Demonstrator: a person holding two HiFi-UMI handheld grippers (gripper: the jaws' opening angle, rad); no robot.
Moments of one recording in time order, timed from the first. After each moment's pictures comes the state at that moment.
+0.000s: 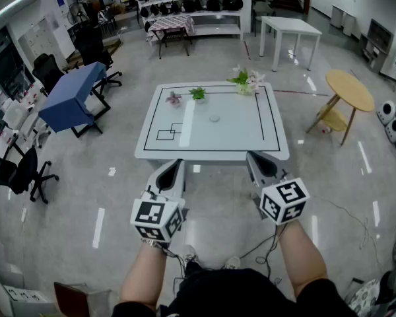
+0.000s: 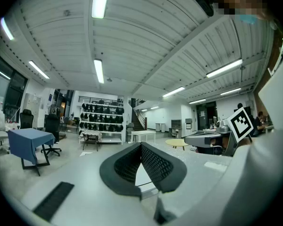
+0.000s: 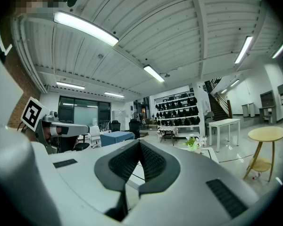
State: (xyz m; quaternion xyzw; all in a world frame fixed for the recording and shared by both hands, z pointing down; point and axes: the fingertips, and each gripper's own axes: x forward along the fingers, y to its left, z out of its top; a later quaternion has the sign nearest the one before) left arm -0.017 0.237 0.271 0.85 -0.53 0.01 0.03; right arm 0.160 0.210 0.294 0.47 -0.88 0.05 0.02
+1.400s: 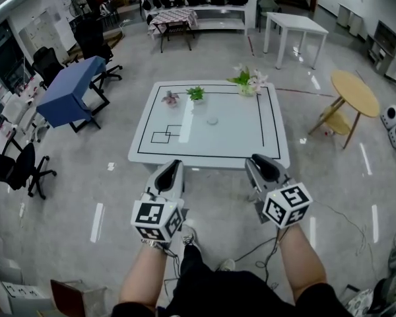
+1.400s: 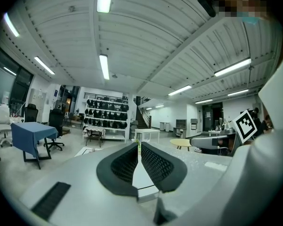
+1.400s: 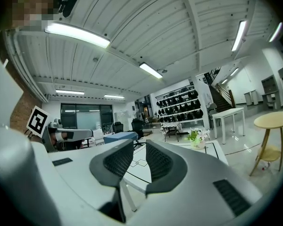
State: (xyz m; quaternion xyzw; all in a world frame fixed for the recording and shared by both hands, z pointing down) left arm 0.001 0.179 0.303 0.83 -0.55 0.01 0.06; right arm 0.189 0.157 0.326 0.44 -0.89 0.09 0.00
